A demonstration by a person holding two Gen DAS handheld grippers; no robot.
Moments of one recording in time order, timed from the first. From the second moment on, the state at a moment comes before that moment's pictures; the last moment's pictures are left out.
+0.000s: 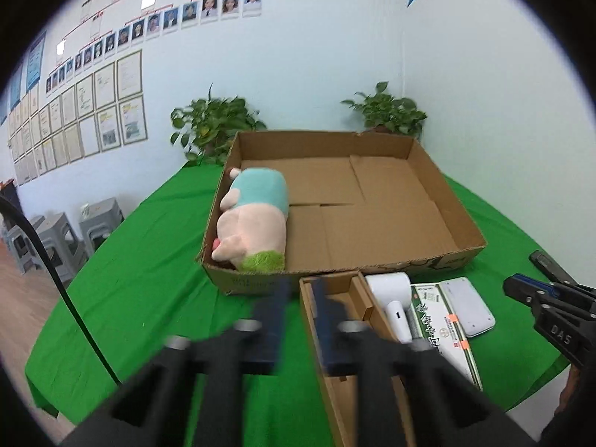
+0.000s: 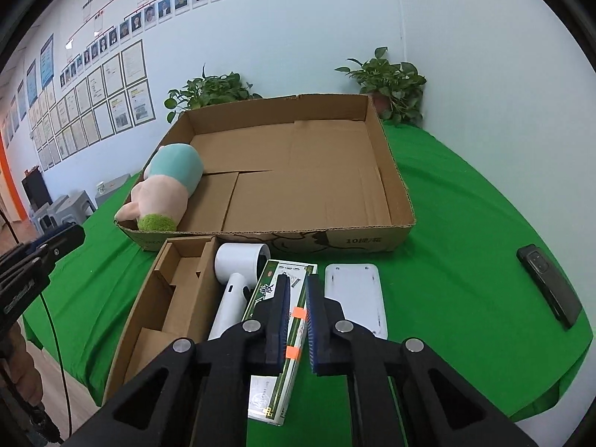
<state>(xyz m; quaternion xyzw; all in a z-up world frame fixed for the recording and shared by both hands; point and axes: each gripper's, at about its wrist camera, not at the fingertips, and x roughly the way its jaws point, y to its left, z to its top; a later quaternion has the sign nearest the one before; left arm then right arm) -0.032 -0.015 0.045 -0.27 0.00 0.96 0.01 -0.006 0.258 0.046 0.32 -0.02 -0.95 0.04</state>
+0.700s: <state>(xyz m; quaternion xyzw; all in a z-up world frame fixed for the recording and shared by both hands) -0.075 -0.020 -0.005 -0.35 0.00 0.94 0.04 -0.023 0.240 0.005 0.34 -0.04 -0.91 0.21</state>
